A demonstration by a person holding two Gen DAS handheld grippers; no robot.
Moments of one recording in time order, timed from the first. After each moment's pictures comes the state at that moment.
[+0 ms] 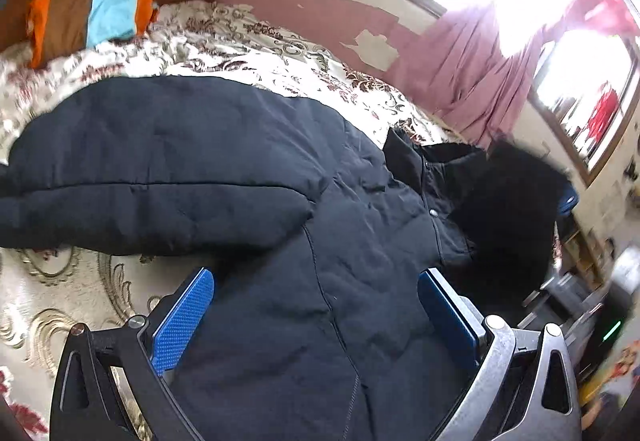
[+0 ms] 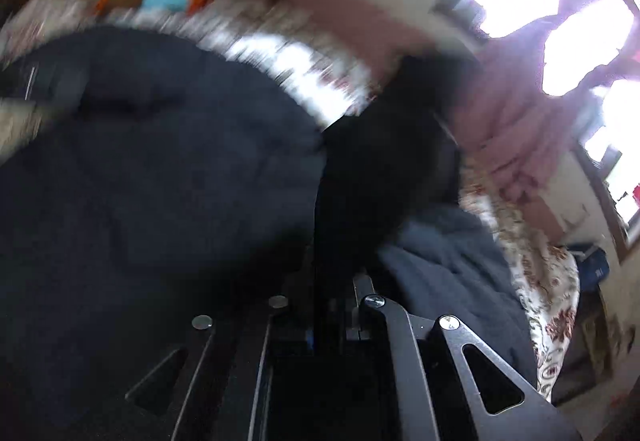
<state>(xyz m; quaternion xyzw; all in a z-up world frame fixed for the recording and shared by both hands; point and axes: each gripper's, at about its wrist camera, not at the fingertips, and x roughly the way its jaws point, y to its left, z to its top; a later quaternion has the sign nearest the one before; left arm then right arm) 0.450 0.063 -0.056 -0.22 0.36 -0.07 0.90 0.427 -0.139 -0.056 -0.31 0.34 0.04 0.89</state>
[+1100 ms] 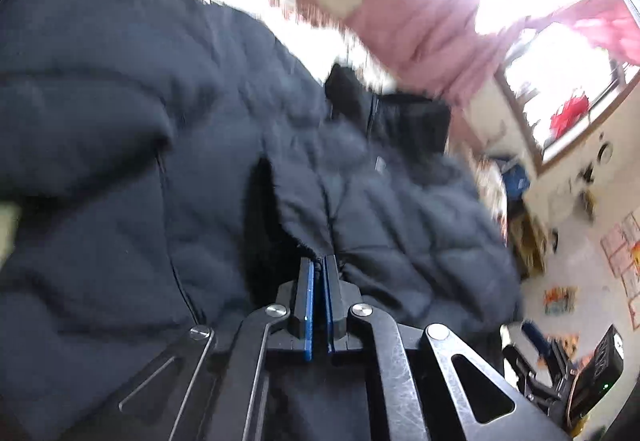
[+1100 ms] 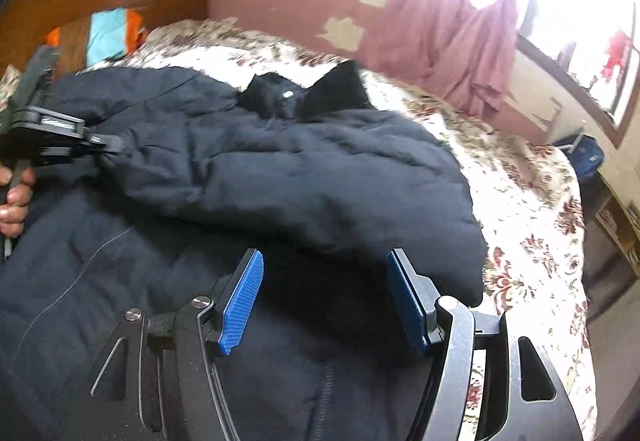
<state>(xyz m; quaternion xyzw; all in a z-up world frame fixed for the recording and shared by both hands) 0.503 -0.001 -0.109 -0.28 0.40 -0.18 0.86 0.349 -0.301 -0.020 -0.14 0.33 -0.04 0.93</state>
